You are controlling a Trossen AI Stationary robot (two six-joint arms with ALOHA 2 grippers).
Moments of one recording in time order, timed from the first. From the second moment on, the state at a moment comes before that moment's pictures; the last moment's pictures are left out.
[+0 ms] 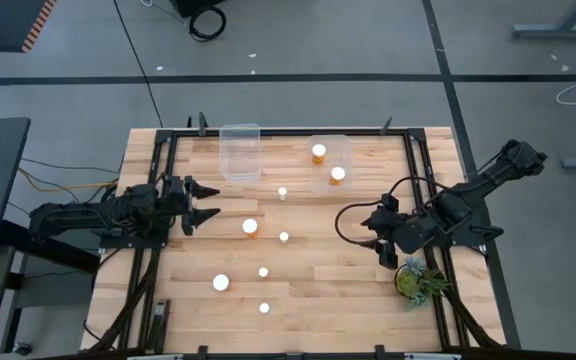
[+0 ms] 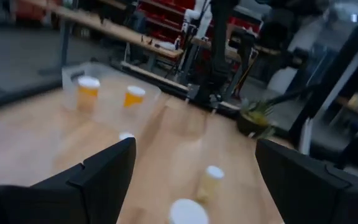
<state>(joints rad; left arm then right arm) 0.08 0.14 0.07 0.05 -0.09 -0.38 0.55 1.05 0.96 -0.83 0.44 0.61</state>
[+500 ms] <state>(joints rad) 0.10 0.14 0.07 0.02 -0.19 -0.51 0.55 1.05 0.96 -0.83 0.46 0.60</state>
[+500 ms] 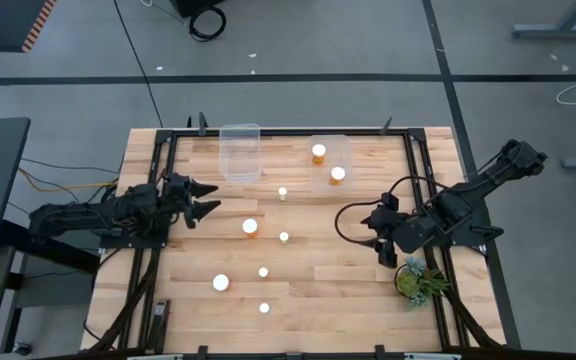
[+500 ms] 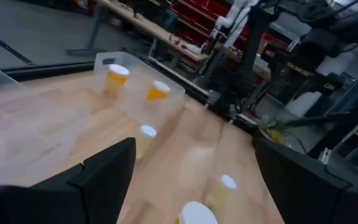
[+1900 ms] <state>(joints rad) -0.11 1.09 0.31 0.06 -0.23 -0.51 0.55 1.05 0.96 -0.83 0.53 0.59</state>
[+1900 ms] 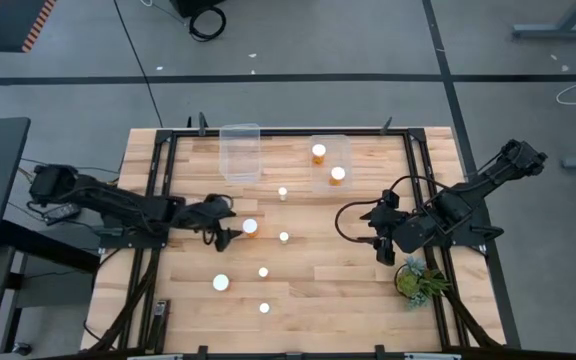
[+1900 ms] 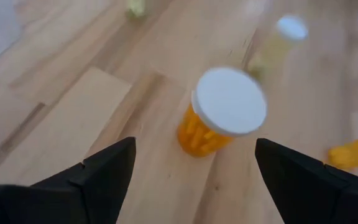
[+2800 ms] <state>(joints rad) -0.10 1.53 0.59 -0.05 -0.25 -0.34 0.55 1.05 0.96 -0.83 0.53 0.59</state>
